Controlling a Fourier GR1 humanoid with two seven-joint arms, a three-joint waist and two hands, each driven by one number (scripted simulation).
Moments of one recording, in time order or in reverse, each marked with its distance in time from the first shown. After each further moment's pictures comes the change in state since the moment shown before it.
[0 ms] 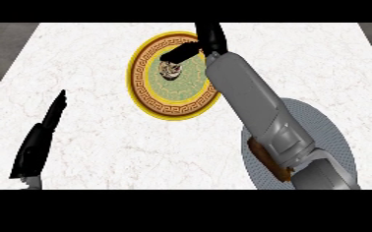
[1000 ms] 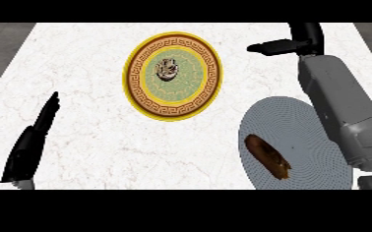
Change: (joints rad) left arm 0.018 0.010 0.031 -0.014 0.013 -0.016 -0.006; right arm 0.183 -0.322 -0.329 0.091 -0.214 0.358 -0.477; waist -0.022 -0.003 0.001
